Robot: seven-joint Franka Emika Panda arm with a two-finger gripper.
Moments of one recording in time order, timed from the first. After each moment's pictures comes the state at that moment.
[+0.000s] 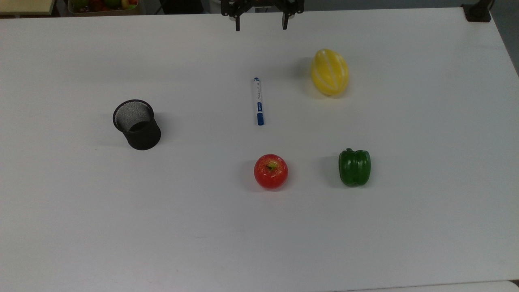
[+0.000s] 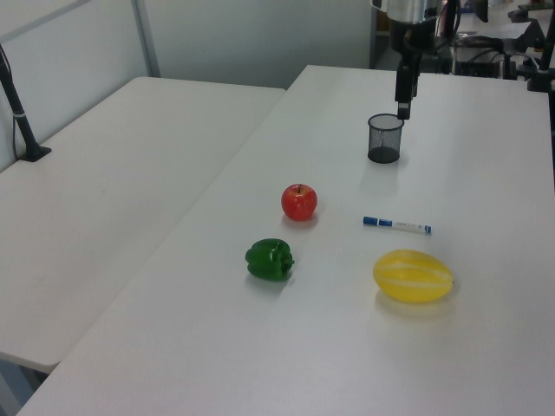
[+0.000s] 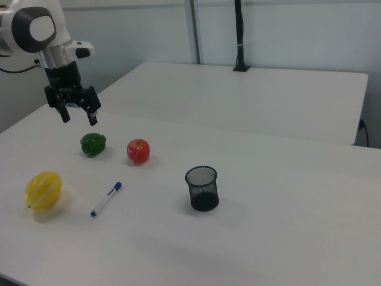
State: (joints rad) arm 0.09 0.06 0.18 -1.64 -0.05 1.68 0.12
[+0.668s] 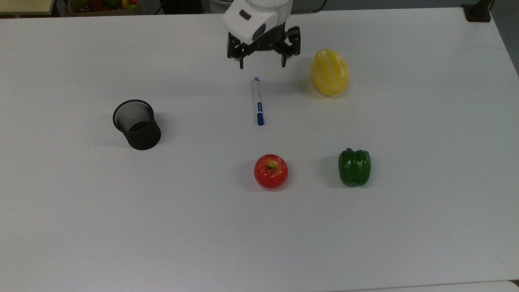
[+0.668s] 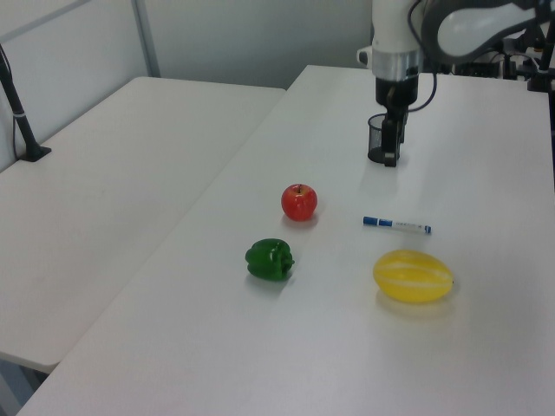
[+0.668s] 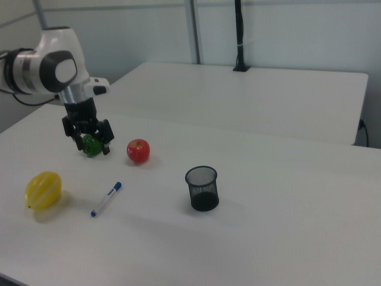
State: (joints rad) arm 0.09 0.15 0.18 -1.79 -0.05 1.90 0.15
